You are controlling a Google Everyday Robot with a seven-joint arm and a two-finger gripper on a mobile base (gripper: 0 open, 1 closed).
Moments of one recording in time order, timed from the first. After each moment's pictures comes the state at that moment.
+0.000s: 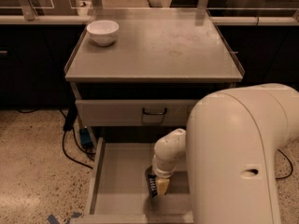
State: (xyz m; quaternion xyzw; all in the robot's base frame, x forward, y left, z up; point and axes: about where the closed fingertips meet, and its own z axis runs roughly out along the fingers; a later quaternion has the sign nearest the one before) arm 0.520 -0.037 0.405 -0.77 0.62 0.04 0.09
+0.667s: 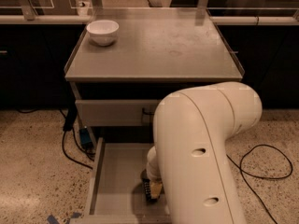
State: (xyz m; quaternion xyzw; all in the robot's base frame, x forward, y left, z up) arm 0.525 -0.014 0.350 -0.77 0.63 0.04 0.09
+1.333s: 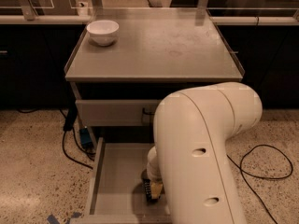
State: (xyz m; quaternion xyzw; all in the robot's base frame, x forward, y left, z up) arm 0.525 -0.014 0.349 -0.77 0.63 0.04 0.09
